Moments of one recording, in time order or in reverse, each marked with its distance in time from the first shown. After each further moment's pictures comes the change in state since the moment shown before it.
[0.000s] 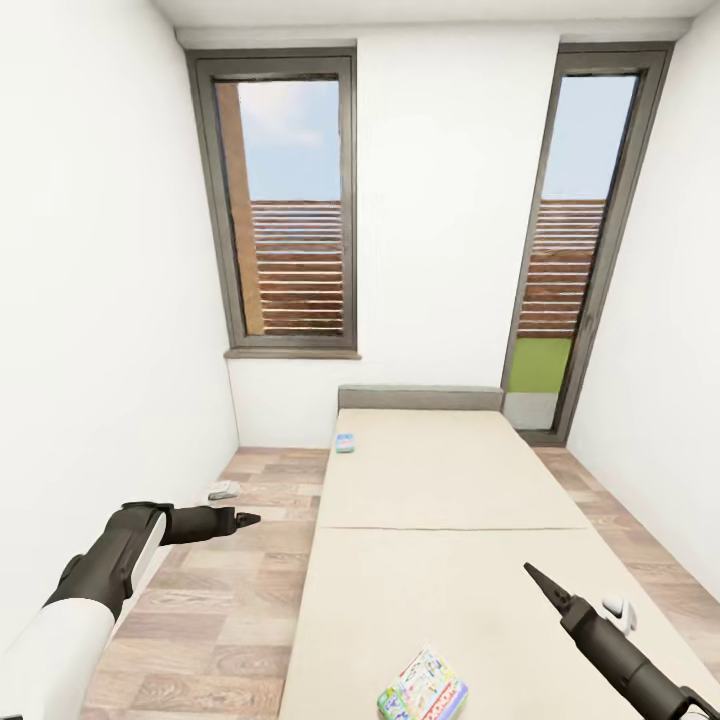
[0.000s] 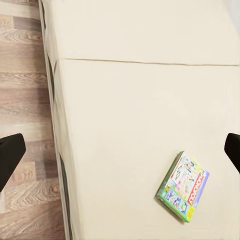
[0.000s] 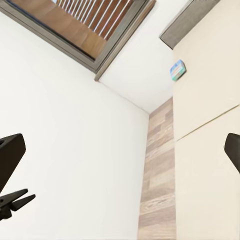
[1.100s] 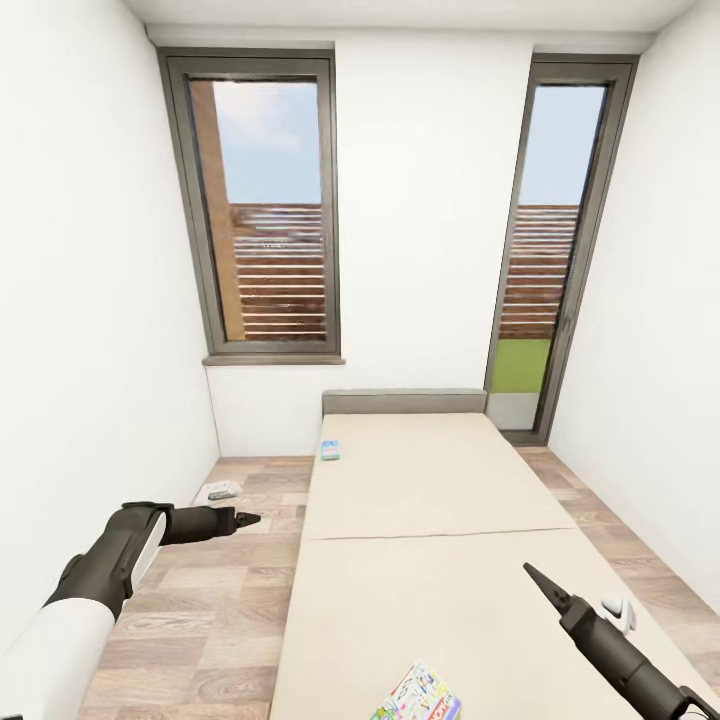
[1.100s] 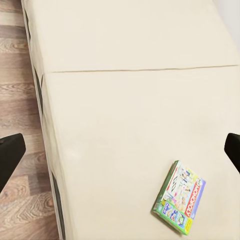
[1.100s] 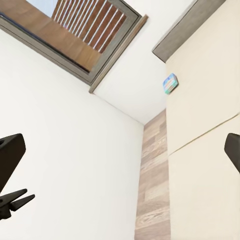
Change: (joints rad) left arm 0.000 0.000 0.000 0.000 0.000 0.000 -0.002; right arm 0.000 0.001 0.001 0.000 0.002 -0.004 -0.001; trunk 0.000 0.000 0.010
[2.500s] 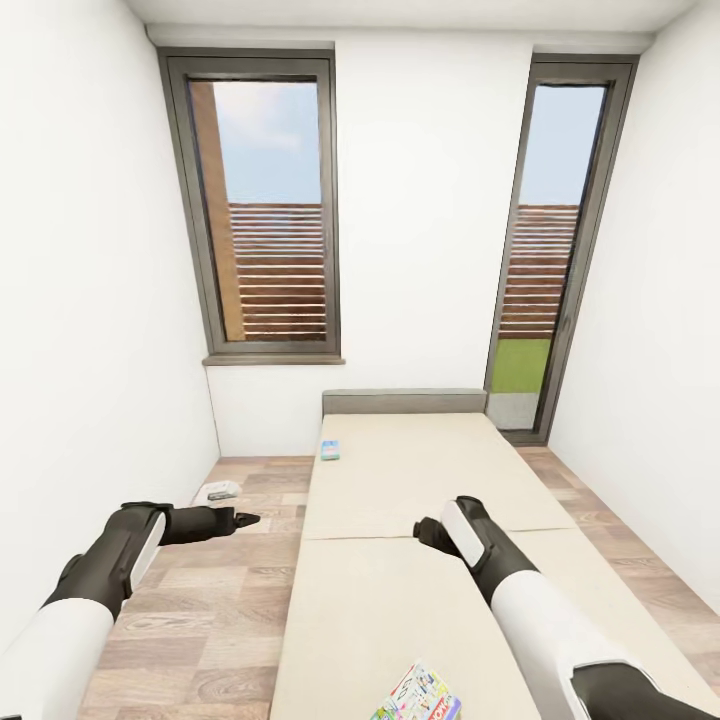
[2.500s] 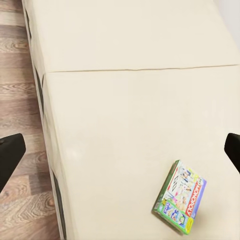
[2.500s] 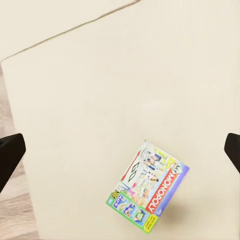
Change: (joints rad) left arm 0.000 0.003 -0.002 0.000 0.000 0.000 0.000; right arm -0.756 0.148 0.597 0.798 0.054 0.075 -1.204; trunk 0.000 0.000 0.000
